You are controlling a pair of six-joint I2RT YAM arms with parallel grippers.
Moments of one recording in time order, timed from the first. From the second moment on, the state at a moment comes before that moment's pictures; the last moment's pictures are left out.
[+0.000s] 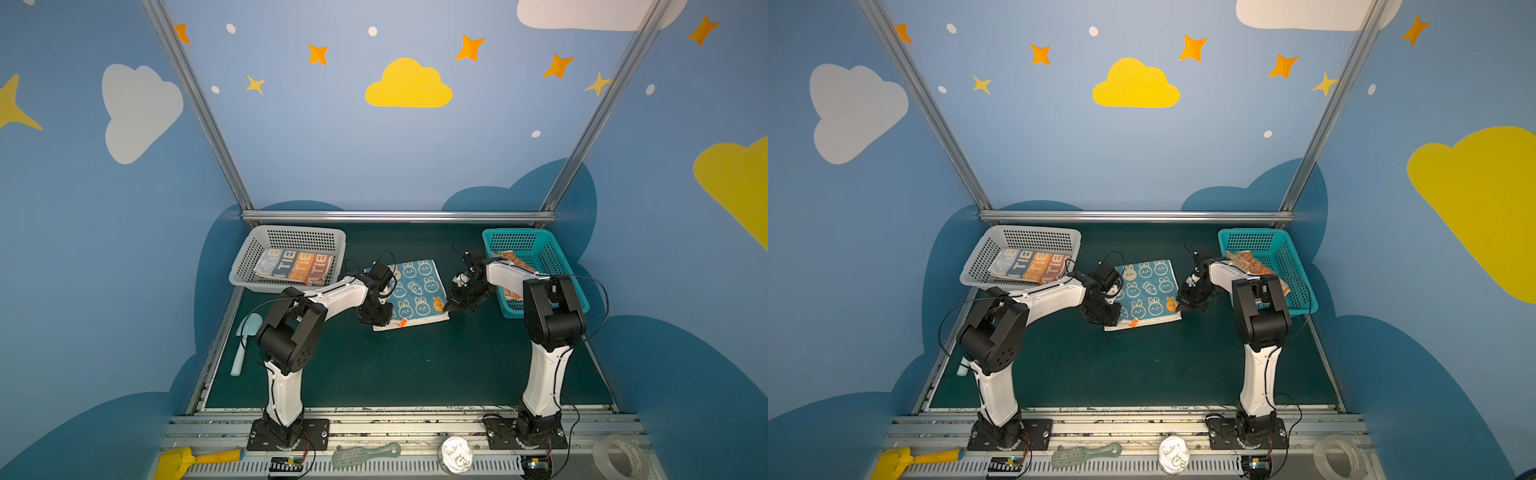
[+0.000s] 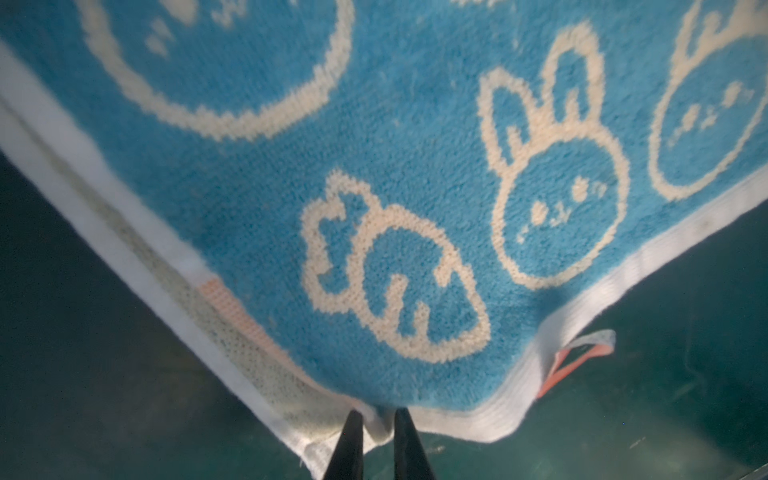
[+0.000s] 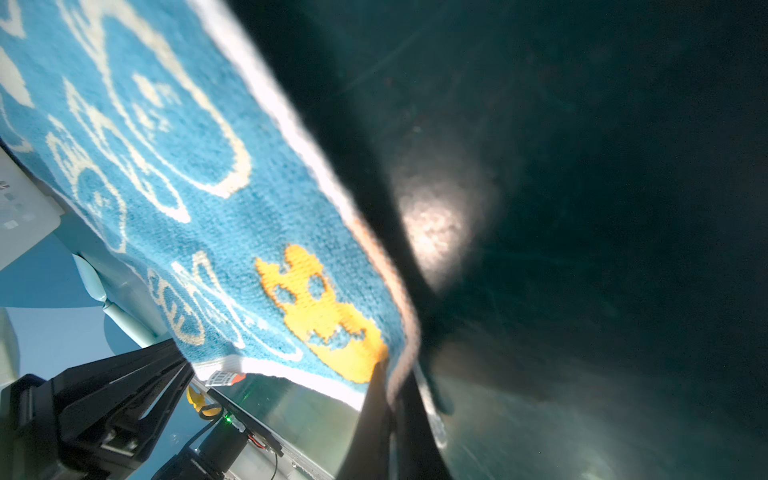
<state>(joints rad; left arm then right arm) -0.56 1.92 1.27 -0.73 0.20 -0.33 0.28 2.03 1.36 -0.80 -0.52 0.49</state>
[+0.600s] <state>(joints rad) -0.54 1.89 1.28 -0.77 0.16 -0.30 0.29 2.03 1.35 -0.79 -0.53 0.49</state>
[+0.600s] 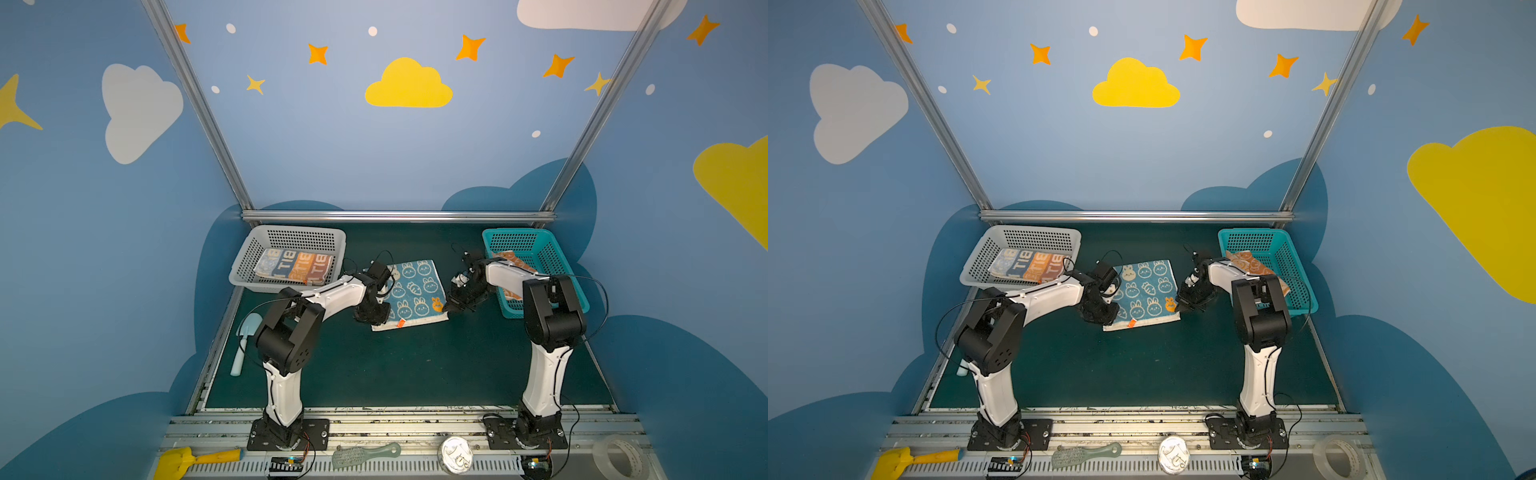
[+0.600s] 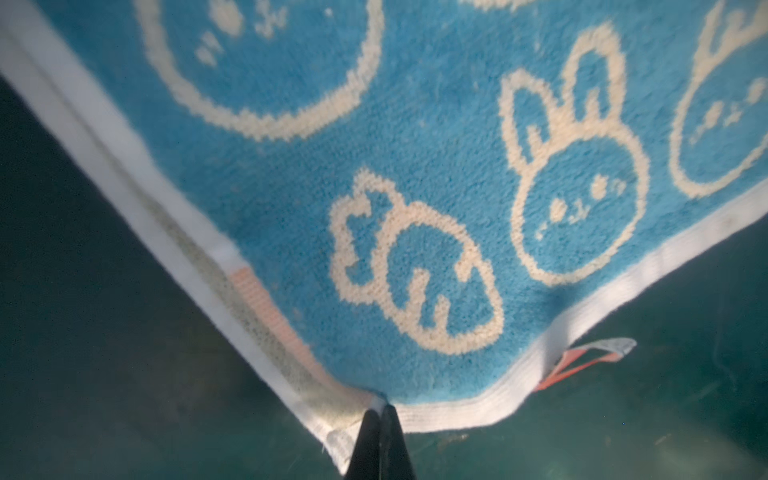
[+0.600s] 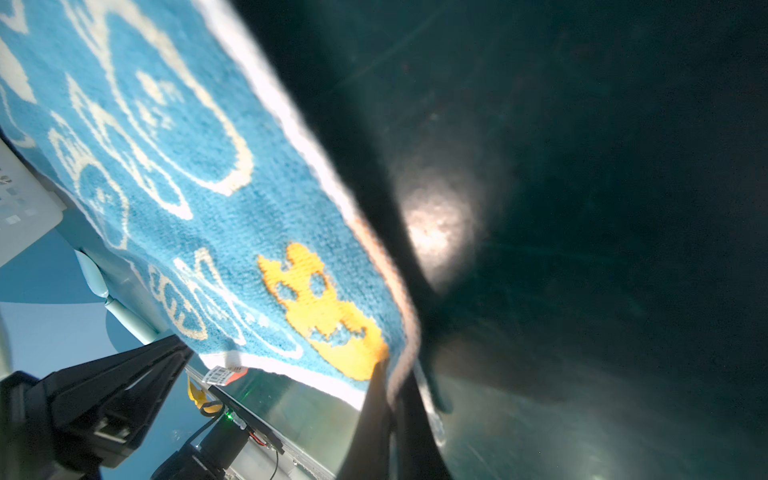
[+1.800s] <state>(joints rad) -0.46 1.73 1.15 -0.78 0.15 -0.28 0.39 1.98 1.31 -0.79 -0.53 0.50</state>
